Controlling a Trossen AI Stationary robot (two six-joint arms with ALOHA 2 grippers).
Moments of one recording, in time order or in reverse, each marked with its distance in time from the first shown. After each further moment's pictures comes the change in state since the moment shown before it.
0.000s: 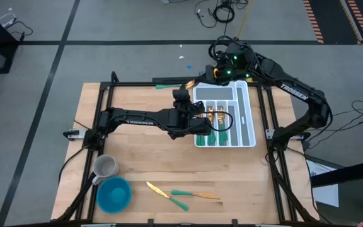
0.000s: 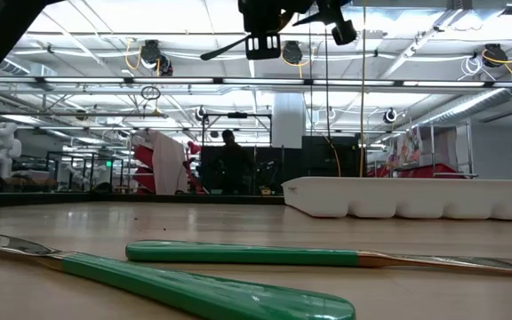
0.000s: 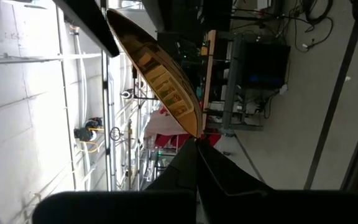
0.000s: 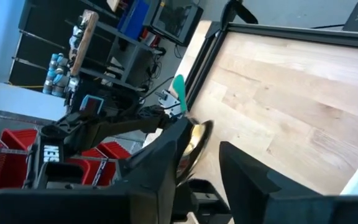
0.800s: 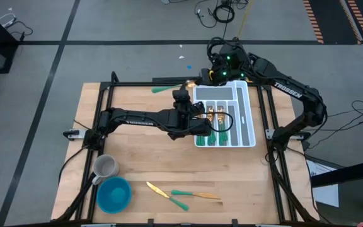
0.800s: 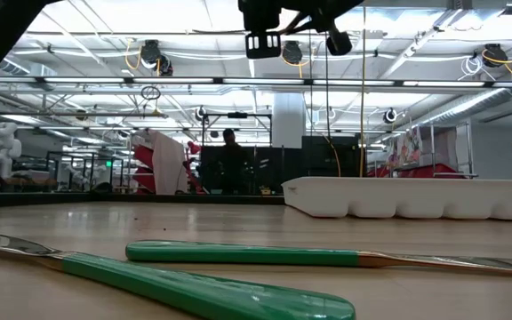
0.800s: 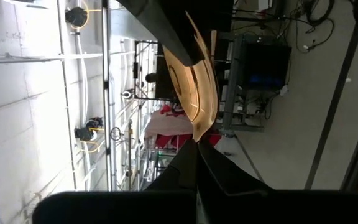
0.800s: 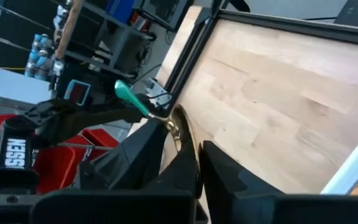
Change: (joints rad) left arm 0.000 0.001 -0.001 0.003 -0.007 -0.002; right arm -0.009 0.050 0.000 -0.018 -0.044 -0.071
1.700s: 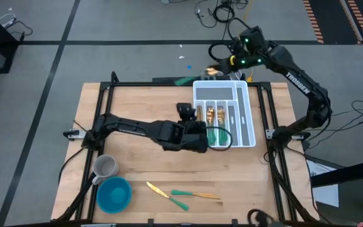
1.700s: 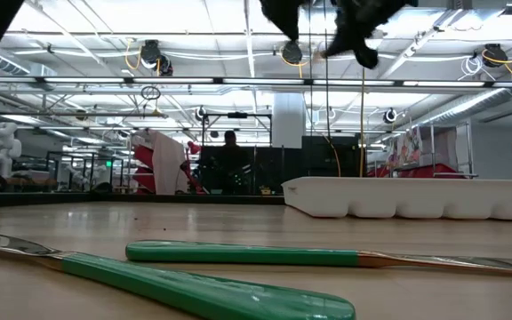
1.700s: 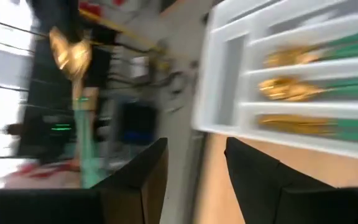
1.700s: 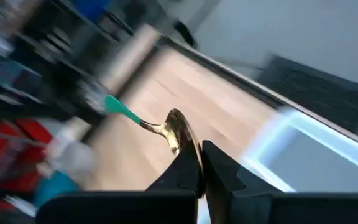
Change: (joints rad) left arm -0.127 -0.036 0.034 0.009 0.533 -0.172; right arm -0.292 -0.052 0.002 -0.158 -0.073 -0.456
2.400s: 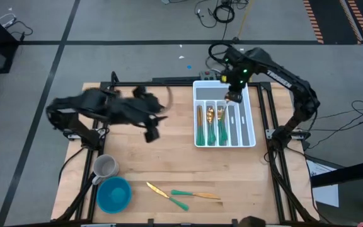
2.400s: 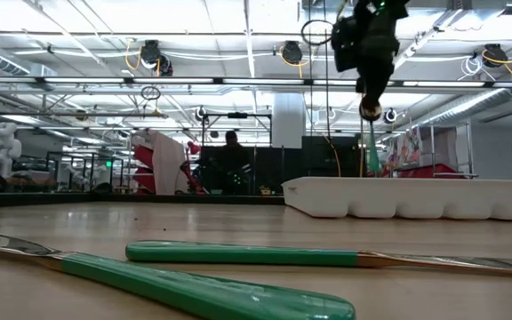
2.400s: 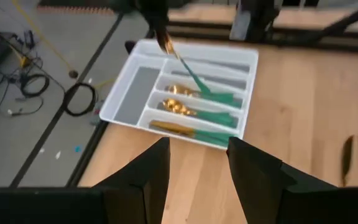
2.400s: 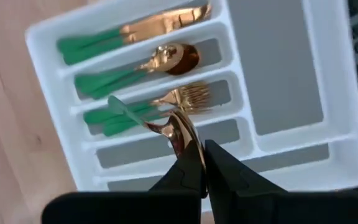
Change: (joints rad) left arm -0.015 -0.470 0.000 -0.220 0.572 -0.404; right arm 0.041 0.161 -0.002 -0.601 0.257 -0.855
